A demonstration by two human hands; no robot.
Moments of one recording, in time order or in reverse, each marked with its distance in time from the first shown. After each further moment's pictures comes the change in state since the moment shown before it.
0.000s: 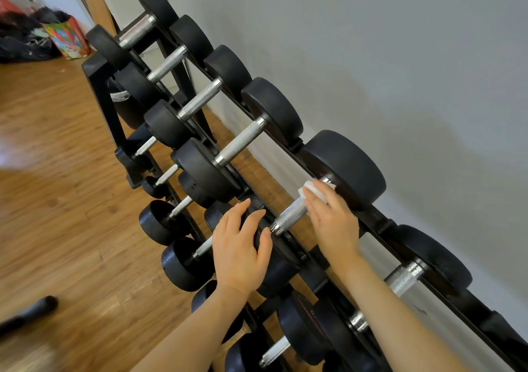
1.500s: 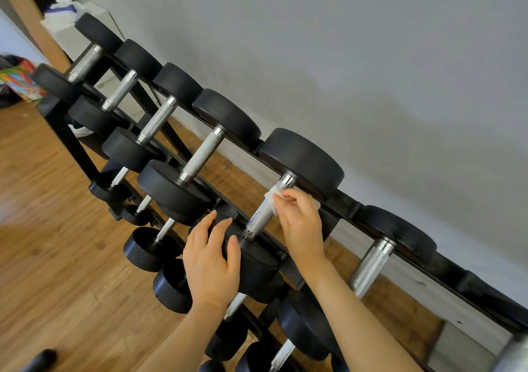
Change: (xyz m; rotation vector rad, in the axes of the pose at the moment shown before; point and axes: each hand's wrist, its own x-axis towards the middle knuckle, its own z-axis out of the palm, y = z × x) left_hand 0.001 0.004 -0.002 0.014 -0.012 -0.017; right_hand -0.013 -0.022 0.009 0.440 0.200 0.427
